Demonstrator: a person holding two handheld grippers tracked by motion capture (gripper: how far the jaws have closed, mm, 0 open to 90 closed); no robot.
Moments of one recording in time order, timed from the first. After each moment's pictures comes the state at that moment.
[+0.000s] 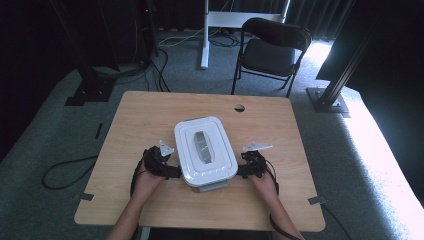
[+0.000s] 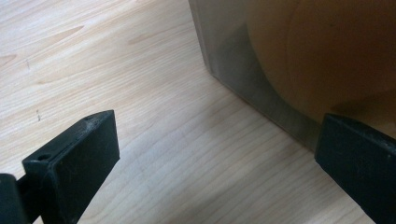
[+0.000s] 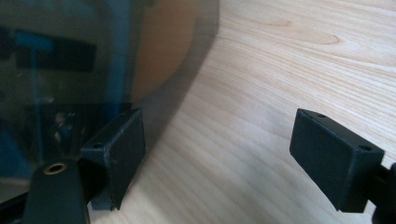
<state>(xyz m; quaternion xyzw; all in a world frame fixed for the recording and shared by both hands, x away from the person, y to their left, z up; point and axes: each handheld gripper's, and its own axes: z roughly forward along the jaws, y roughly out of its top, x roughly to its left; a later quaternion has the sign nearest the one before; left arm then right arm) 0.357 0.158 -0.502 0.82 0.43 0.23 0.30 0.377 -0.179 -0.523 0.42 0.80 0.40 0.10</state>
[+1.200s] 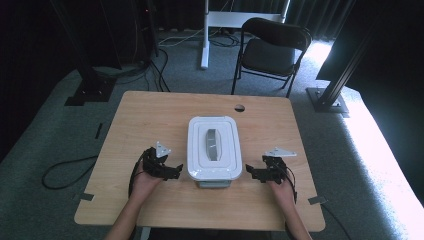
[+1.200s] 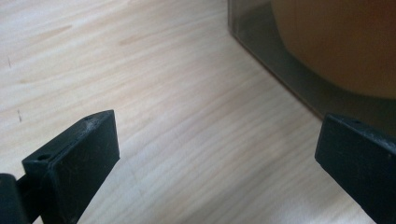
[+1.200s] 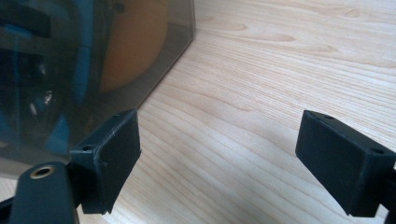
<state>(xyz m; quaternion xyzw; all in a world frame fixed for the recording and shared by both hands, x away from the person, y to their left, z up) 0.353 0.172 -0.511 0.81 0.43 0.21 0.34 0.349 -0.238 -0.517 0.47 0.77 0.41 0.15</state>
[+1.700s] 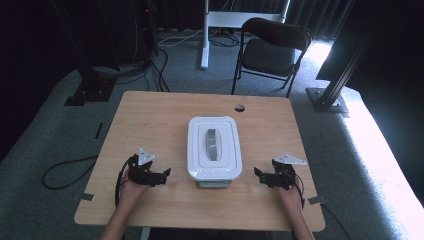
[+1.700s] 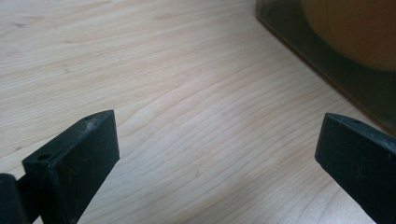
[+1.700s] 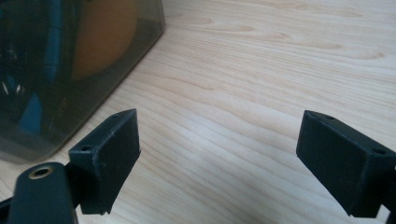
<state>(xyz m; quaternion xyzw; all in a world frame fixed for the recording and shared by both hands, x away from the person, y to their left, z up) 0.328 0.214 -0.515 0.78 0.46 0.21 0.37 0.329 -0.261 -0.523 0.49 0.75 0.41 0.19</state>
